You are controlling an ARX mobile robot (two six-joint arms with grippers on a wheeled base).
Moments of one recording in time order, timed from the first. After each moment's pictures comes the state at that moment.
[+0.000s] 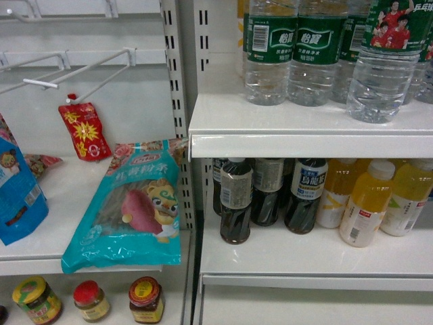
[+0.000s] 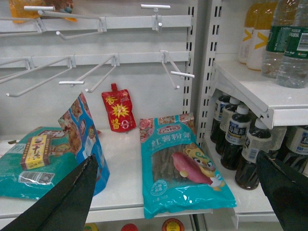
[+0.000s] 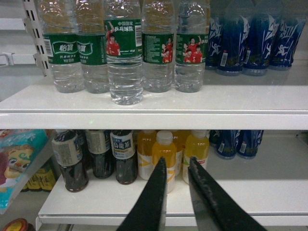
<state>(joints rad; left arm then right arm) 0.00 0.01 0.01 0.00 0.00 0.00 0.00 0.00 0.01 0.00 0.00 -0.01</state>
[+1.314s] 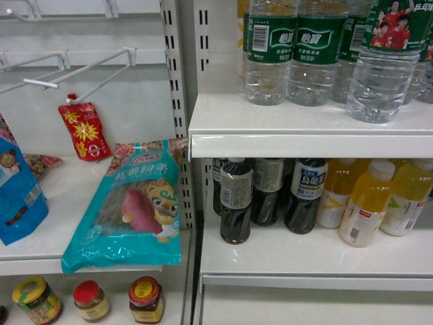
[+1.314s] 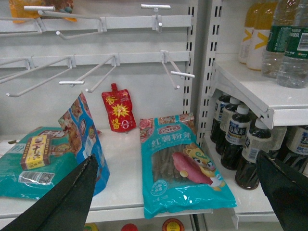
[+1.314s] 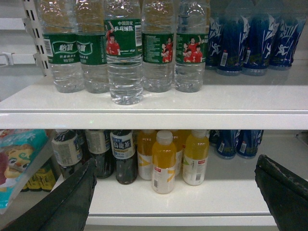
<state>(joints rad) 0.00 0.01 0.01 0.00 0.00 0.00 0.00 0.00 0.01 0.00 0.00 -0.01</state>
